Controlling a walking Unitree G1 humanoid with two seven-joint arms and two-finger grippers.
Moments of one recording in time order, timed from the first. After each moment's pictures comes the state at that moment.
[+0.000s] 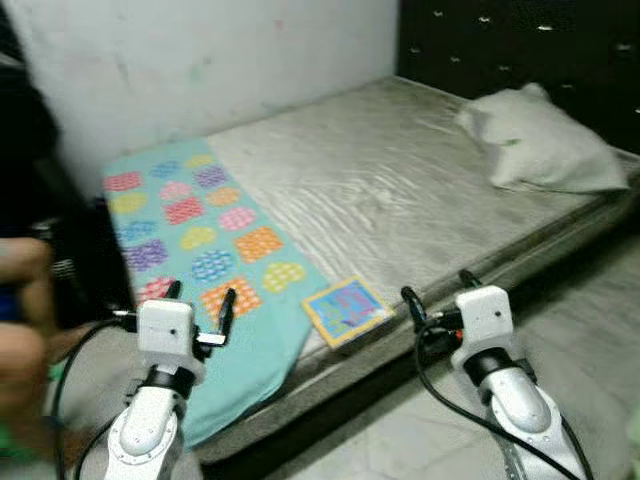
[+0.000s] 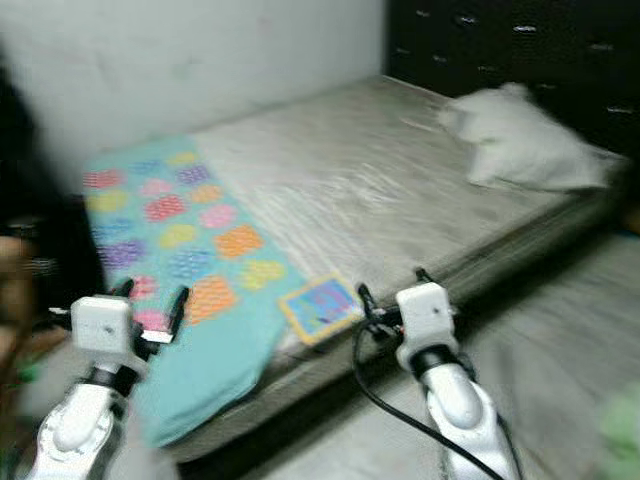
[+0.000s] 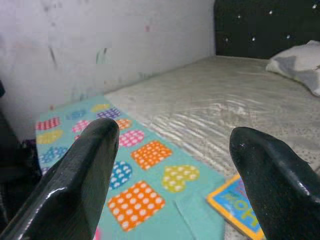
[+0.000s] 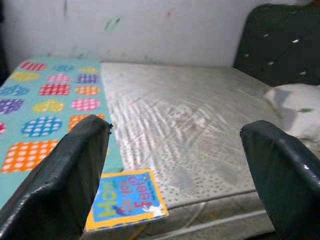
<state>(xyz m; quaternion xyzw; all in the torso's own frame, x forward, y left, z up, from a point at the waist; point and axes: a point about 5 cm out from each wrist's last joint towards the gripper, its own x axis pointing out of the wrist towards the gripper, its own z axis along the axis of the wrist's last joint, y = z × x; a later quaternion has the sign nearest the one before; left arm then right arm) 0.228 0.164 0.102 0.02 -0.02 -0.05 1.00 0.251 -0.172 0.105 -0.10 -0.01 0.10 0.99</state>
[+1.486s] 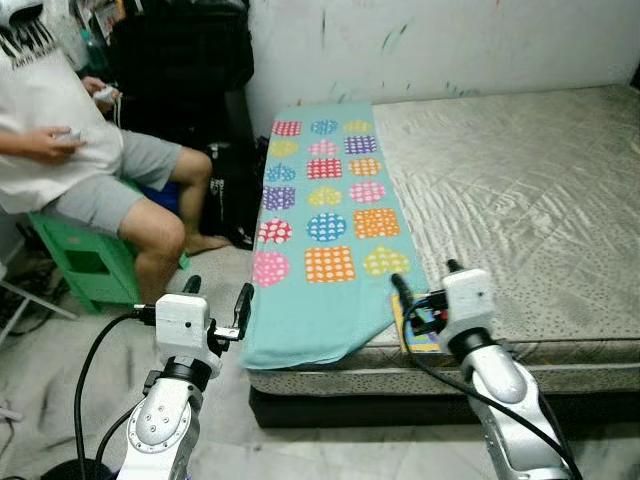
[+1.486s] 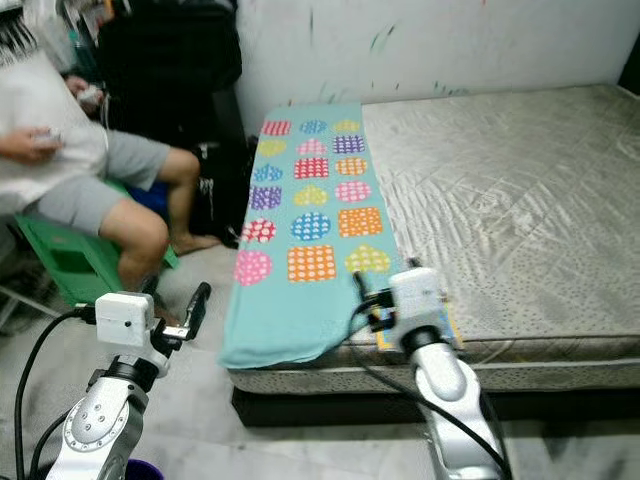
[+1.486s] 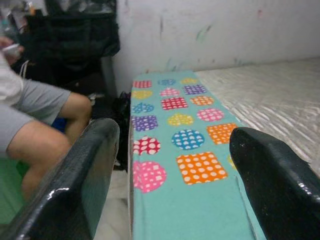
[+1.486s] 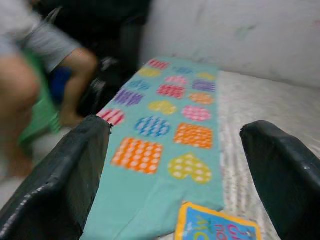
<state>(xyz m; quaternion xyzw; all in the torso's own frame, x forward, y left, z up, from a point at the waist) 0.236 0.157 0.100 0.00 -0.03 -0.05 1.00 0.278 -0.152 0.096 -0.09 0.01 0.14 0.99</state>
